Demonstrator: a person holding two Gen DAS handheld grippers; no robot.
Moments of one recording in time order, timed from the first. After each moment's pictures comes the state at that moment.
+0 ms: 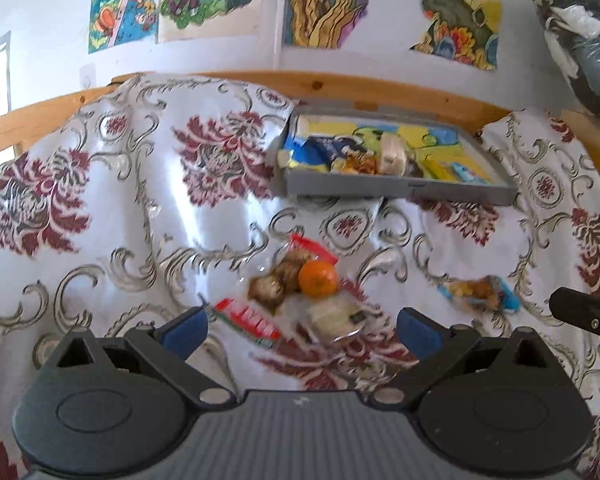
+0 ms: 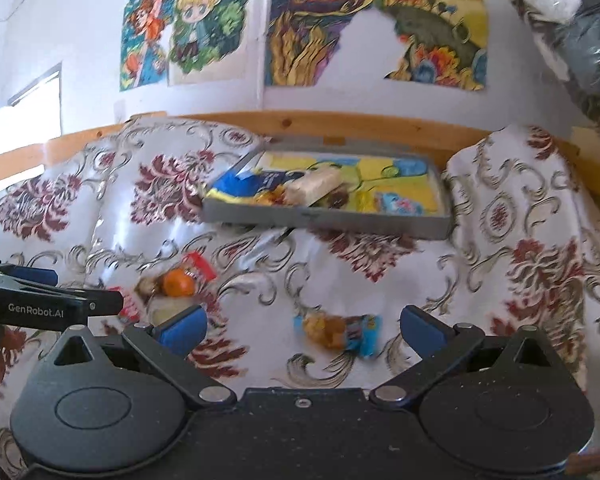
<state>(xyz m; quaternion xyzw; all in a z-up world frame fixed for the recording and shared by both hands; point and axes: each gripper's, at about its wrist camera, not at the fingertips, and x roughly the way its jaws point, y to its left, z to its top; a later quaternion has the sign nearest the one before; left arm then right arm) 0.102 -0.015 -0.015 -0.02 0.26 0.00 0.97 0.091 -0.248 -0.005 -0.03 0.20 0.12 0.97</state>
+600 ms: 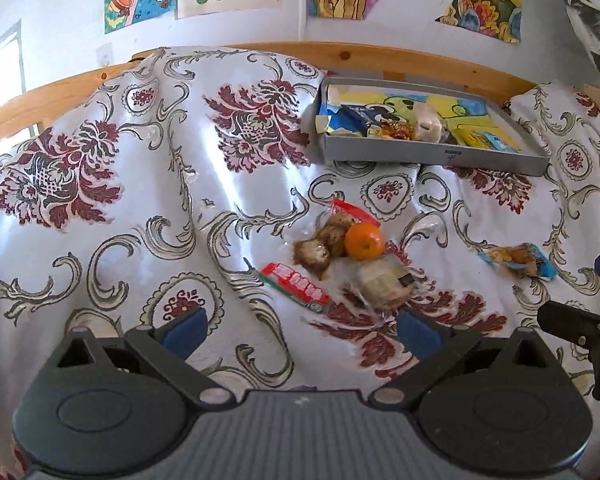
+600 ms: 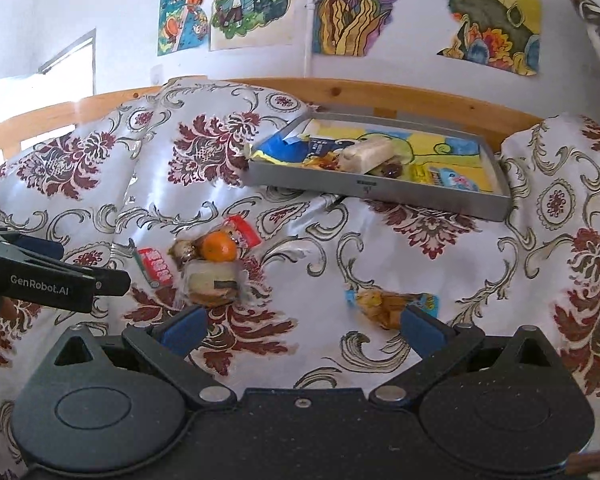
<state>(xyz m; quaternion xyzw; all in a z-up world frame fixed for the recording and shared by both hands) 0.103 0.008 -0.028 0.00 0.29 0.03 0.96 0.103 -0.215 -0.027 -0.06 0.23 0.17 0.96</state>
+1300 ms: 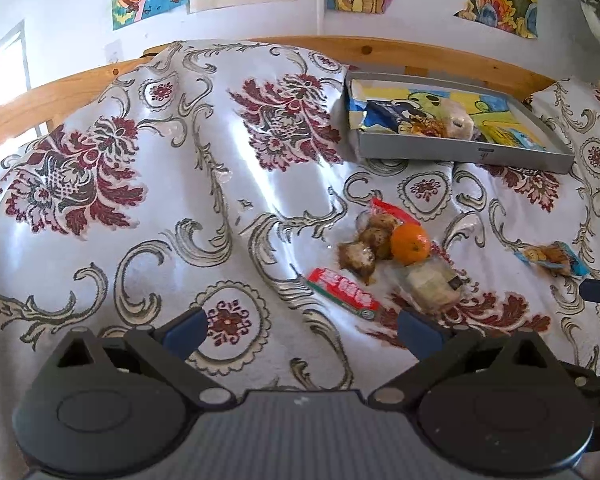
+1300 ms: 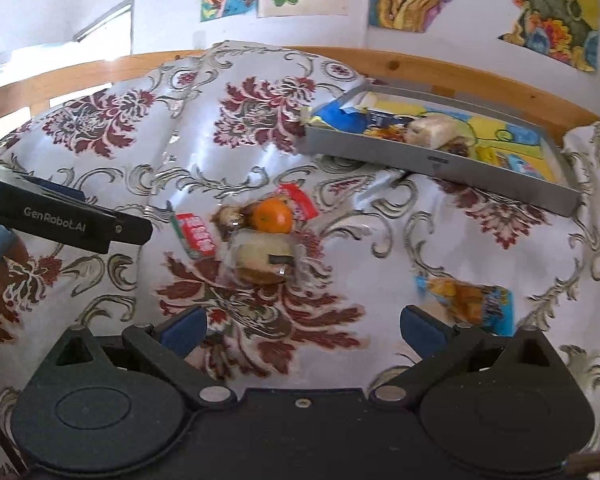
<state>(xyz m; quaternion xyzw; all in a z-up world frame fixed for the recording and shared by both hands) 0.117 0.042 -0.033 0.01 0.30 0.04 0.95 0.119 -0.170 -0.055 -0.09 0.26 0.22 0.94</state>
